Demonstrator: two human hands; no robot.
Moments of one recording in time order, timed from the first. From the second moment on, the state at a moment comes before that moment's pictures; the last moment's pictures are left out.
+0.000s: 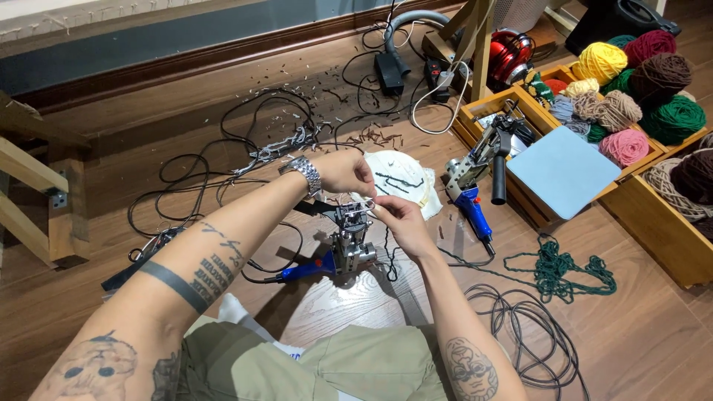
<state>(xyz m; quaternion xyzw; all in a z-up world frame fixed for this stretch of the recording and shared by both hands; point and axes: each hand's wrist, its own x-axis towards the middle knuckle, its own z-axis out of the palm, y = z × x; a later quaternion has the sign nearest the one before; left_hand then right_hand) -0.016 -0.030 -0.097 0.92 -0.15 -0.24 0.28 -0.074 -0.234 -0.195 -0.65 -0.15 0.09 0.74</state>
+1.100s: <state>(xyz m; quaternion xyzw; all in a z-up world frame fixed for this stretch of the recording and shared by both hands) -0.162 0.031 0.000 0.91 -0.10 -0.04 0.40 -0.043 -0.253 -0.093 -0.53 -0.08 0.02 0.84</state>
